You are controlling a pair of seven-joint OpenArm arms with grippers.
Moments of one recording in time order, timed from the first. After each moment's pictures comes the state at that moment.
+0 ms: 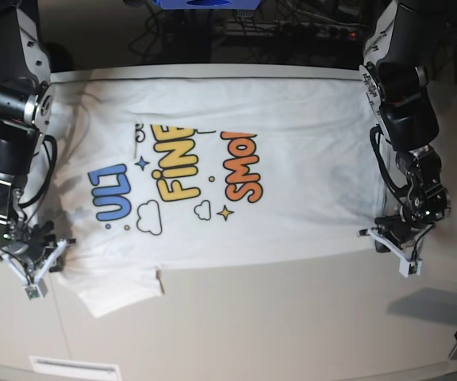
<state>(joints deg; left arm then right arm) -25.5 -19.6 -21.0 51.1 -4.7 -25.7 33.9 32.0 15.8 16.4 42.6 -7.6 33.9 -25.7</state>
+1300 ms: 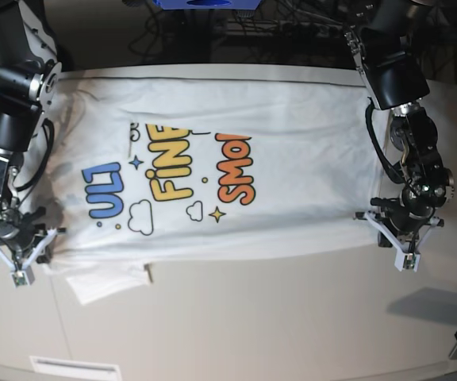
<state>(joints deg) -13.1 -16.0 -21.1 82.1 -4.5 -25.7 47.3 25.1 15.2 21.1 53.1 -7.5 34.1 -26.5</state>
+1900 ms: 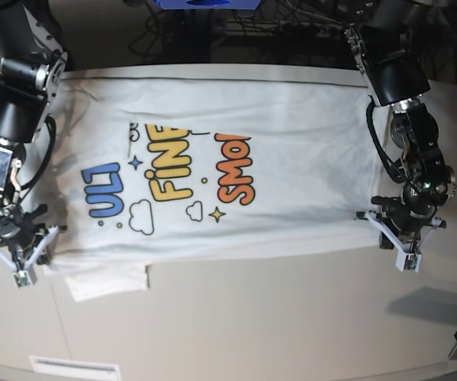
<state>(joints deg) -11.9 -16.0 -20.9 85.4 -4.9 -25.7 47.7 22.1 14.0 21.0 61.5 -7.8 34.2 -30.1</state>
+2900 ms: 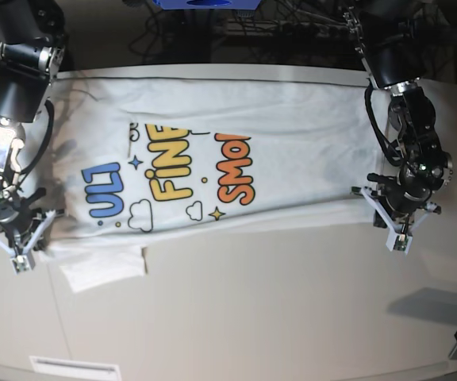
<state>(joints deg) -6.9 -16.1 -20.8 88.7 -4.7 -30.2 50.2 16.0 13.9 21.1 69.4 -7.6 34.2 -31.9</state>
